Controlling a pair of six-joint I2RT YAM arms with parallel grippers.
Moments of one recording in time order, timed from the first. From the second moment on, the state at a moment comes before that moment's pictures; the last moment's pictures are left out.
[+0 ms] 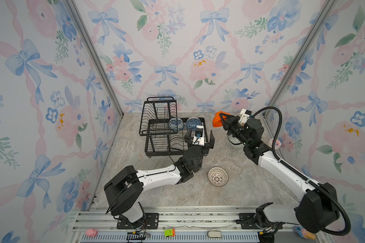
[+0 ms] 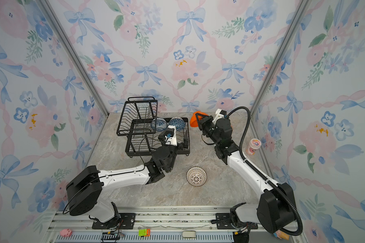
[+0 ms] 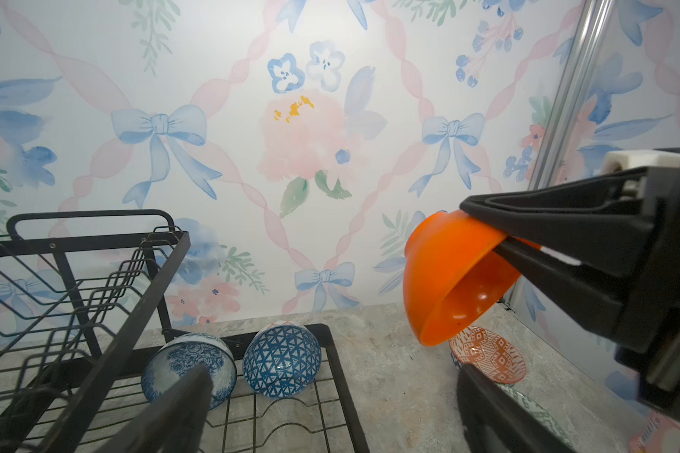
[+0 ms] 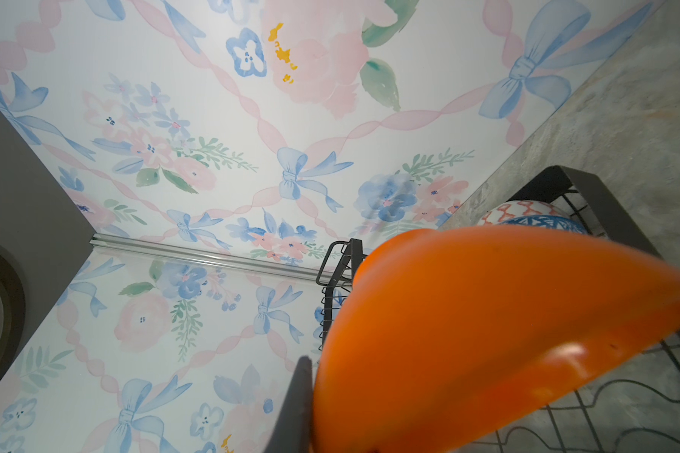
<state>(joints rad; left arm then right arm) -1.01 1.54 0.95 0.73 -0.80 0.03 0.40 1.33 1.01 0.32 -0.13 1.33</state>
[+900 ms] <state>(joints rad) -0.63 1.31 1.18 -0.20 -0.28 -0.16 0.64 1.78 1.01 0.63 -0.04 1.23</state>
